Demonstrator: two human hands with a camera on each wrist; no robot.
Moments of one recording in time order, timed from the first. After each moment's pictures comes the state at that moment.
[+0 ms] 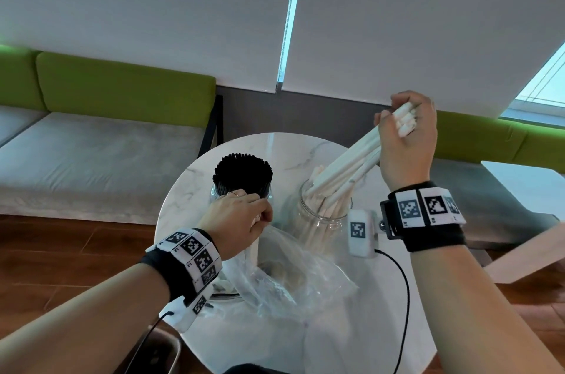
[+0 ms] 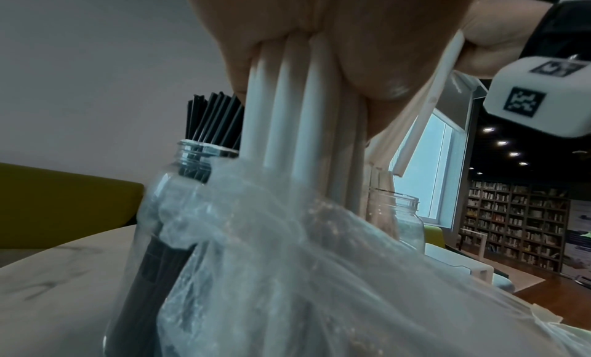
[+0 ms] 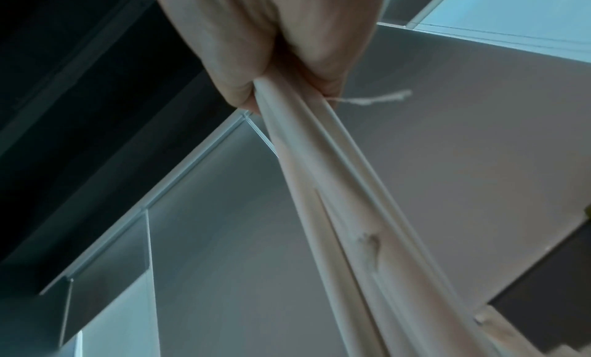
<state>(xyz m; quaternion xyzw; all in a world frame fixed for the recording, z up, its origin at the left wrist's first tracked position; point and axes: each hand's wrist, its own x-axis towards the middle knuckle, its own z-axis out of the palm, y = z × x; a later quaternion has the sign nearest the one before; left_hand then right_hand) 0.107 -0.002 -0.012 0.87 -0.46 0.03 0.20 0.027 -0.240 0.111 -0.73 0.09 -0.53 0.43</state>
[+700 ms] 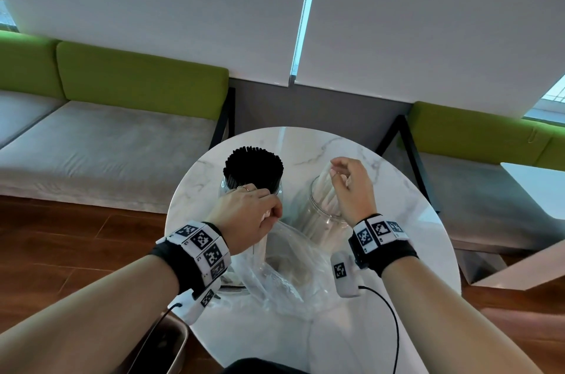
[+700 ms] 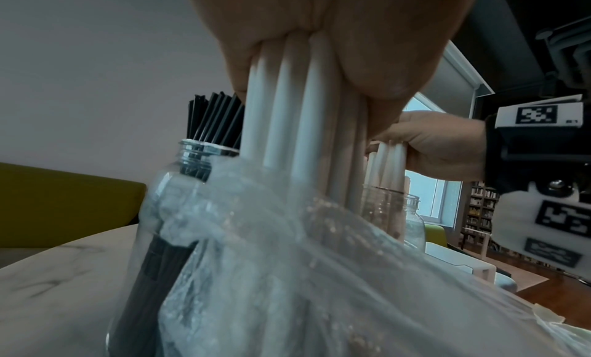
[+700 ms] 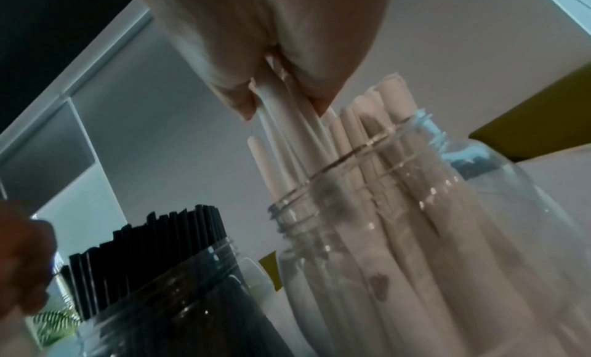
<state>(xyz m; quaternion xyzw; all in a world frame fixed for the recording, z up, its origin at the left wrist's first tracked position) 0.107 -0.002 -0.016 0.87 -0.45 0.04 0.19 0.049 -0.230 -0.010 -0.85 0.13 -0.30 0.42</state>
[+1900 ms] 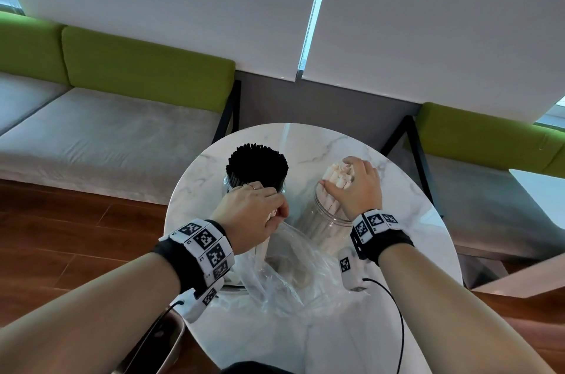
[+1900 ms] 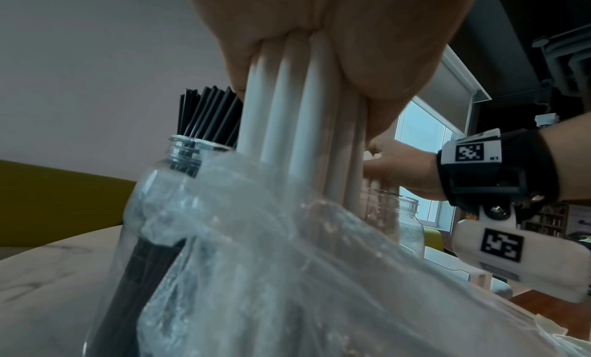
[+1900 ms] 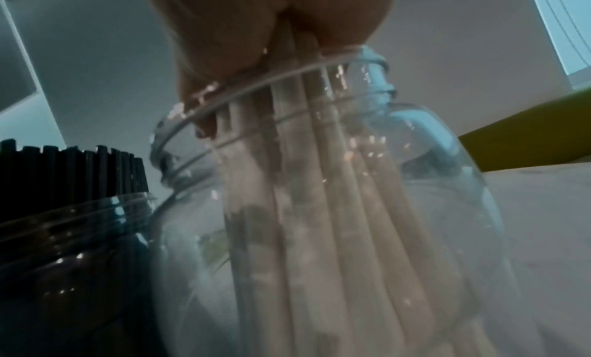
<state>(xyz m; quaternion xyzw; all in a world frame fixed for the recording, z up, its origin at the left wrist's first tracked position) 0.110 -0.007 -0.018 0.86 -0.46 0.06 0.22 0.071 -0.255 -0.028 -0.91 0.20 -0.25 0.25</state>
